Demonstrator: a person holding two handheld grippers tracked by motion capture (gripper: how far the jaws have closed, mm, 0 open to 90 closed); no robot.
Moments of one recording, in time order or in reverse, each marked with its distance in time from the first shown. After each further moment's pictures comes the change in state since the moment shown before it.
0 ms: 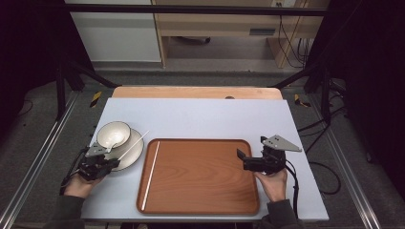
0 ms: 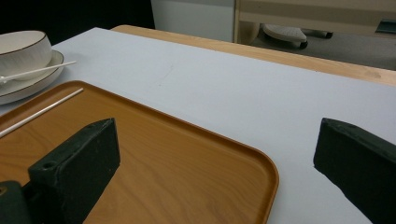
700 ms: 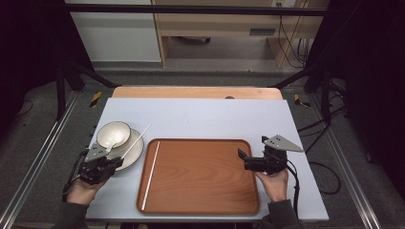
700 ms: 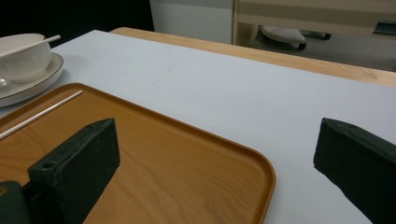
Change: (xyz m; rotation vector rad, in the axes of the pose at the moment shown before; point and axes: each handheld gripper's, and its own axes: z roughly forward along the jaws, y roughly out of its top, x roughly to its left) left arm -0.039 0.016 -0.028 -0.109 0.055 -0.034; right arm -0.002 0.000 -0.002 -0.008 -0.004 0.007
